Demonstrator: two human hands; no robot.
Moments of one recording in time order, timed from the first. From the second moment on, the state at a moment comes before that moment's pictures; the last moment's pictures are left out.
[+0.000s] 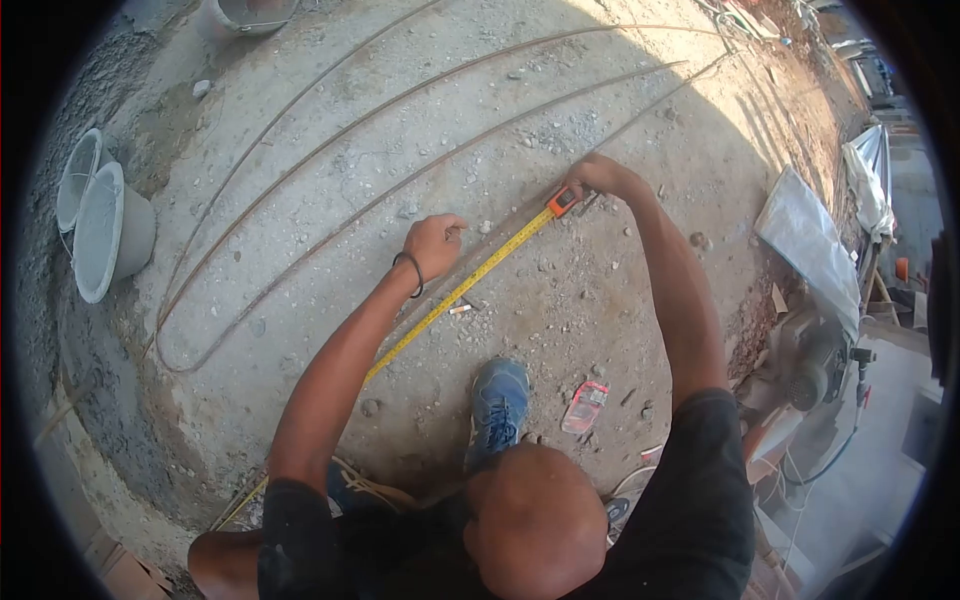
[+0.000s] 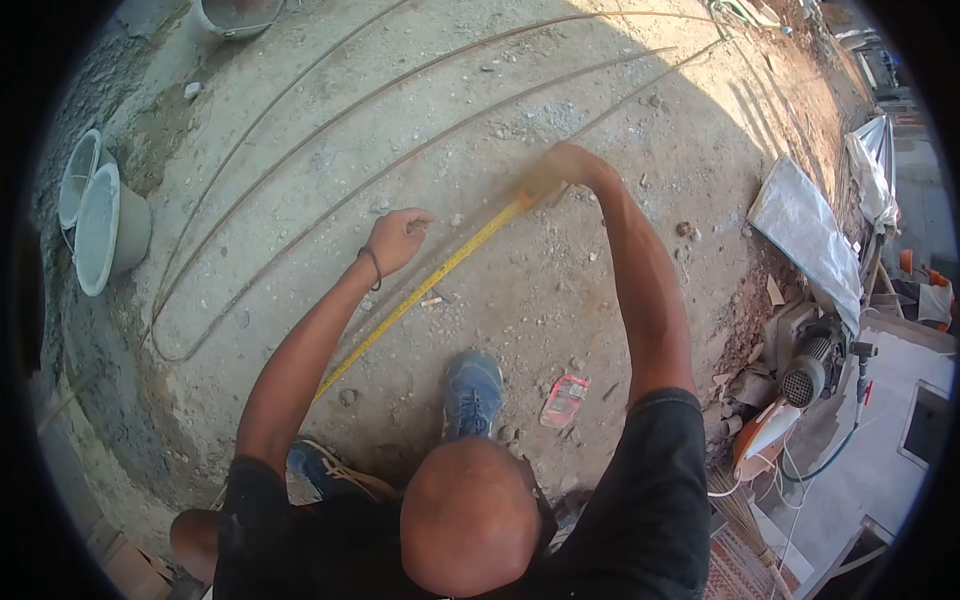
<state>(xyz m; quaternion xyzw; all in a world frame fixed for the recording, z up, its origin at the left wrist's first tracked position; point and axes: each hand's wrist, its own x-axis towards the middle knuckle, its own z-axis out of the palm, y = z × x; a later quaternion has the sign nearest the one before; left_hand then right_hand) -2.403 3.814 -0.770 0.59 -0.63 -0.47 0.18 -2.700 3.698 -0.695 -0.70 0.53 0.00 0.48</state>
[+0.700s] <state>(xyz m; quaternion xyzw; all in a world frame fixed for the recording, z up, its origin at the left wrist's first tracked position) -2.464 3.774 -0.812 0.62 -0.48 -0.60 0.15 -2.732 3.660 -0.758 -0.69 0.54 0.04 0.49</state>
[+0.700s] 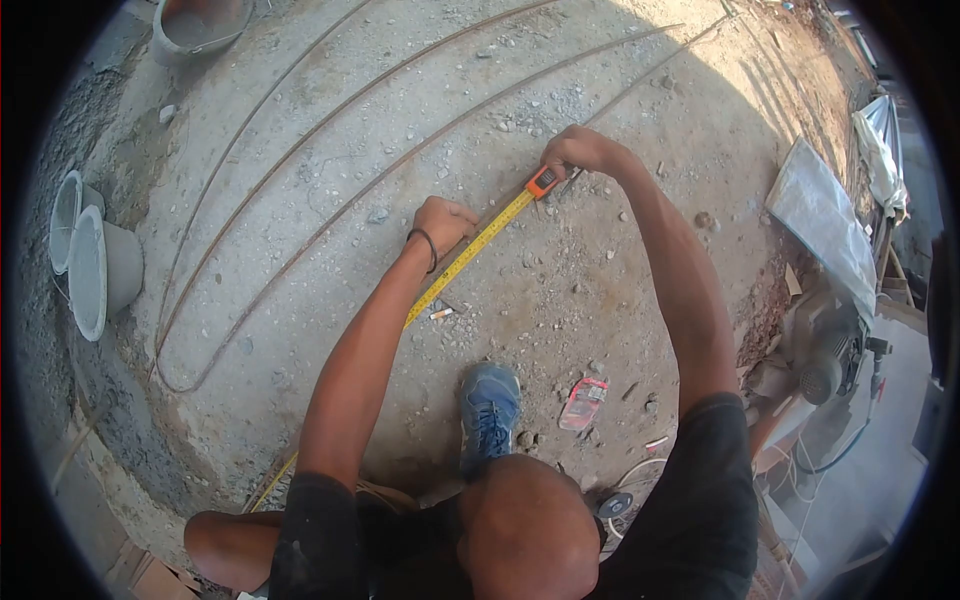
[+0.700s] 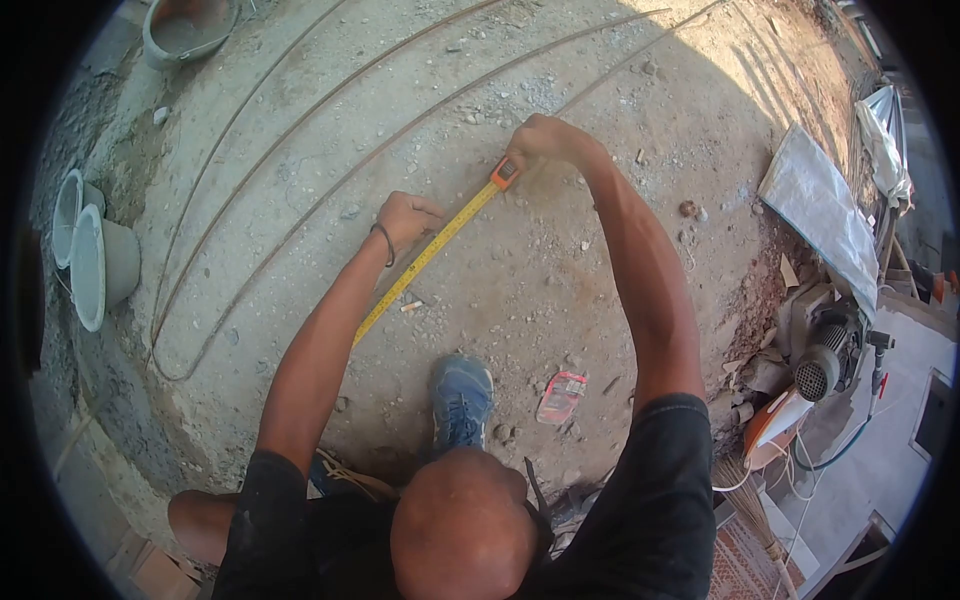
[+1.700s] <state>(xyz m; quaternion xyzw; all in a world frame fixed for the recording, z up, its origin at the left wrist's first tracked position) -2.511 3.732 -0.816 0.63 -0.47 -0.60 0.16 -2.742 3.664 -0.740 -0.66 0.54 0.00 0.53</state>
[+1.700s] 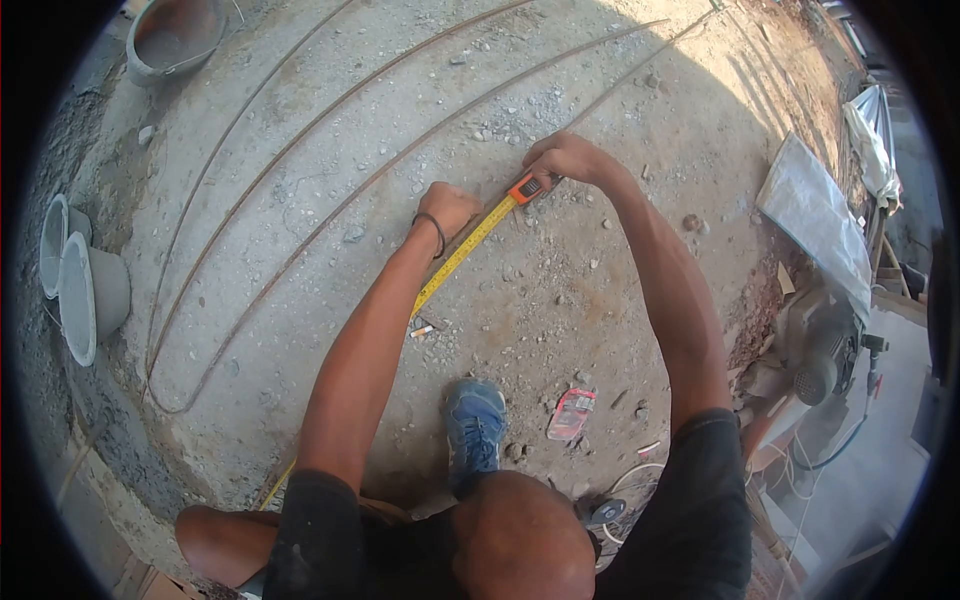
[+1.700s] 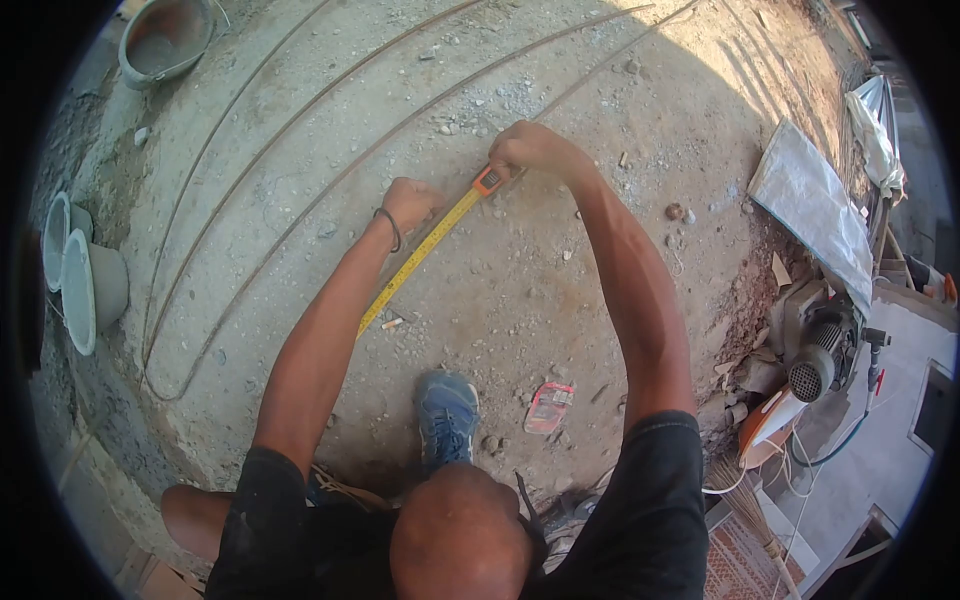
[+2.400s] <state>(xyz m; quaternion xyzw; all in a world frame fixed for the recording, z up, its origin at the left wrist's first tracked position) -2.532 3.716 -0.802 0.66 -0.32 -0.67 0.11 -2.740 3.670 -0.732 -0.63 0.57 -0.04 0.52</state>
